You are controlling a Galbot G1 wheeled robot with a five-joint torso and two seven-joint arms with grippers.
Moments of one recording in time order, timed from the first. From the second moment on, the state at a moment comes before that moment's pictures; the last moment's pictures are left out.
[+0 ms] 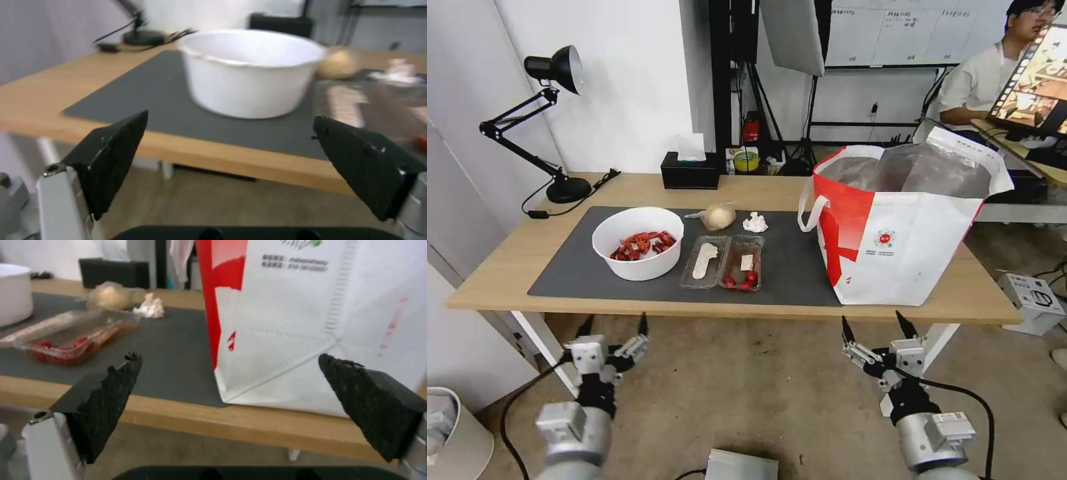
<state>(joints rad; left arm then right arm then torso) 1.70 -1.40 -0.61 -2.34 -0.24 0.25 -0.27 -1.71 1.36 0.58 2.29 0.14 -0.13 -0.03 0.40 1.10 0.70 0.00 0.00</state>
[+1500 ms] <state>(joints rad) 1.54 -1.24 -0.66 -2.40 -0.72 0.58 -0.52 -1.44 0.95 0.68 2.25 0.60 -0.56 -0.12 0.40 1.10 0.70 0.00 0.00</state>
